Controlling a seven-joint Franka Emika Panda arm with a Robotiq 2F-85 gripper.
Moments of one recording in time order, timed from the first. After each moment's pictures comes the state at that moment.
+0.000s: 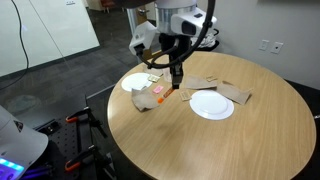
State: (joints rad) arm -0.14 0.13 -0.15 -2.26 0.09 2.40 0.15
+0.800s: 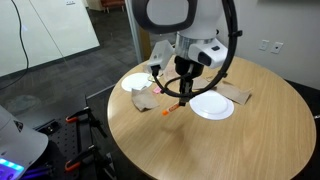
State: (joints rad) arm -0.16 0.33 -0.18 -2.11 0.13 2.34 0.22
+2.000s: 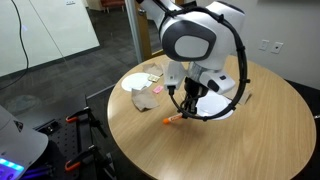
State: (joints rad) arm -0.19 0.59 -0.16 -1.91 0.17 2.26 0.22
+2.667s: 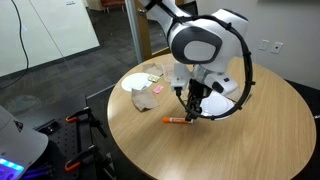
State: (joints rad) arm -0.19 0.67 -0.15 -1.81 0.18 2.22 0.22
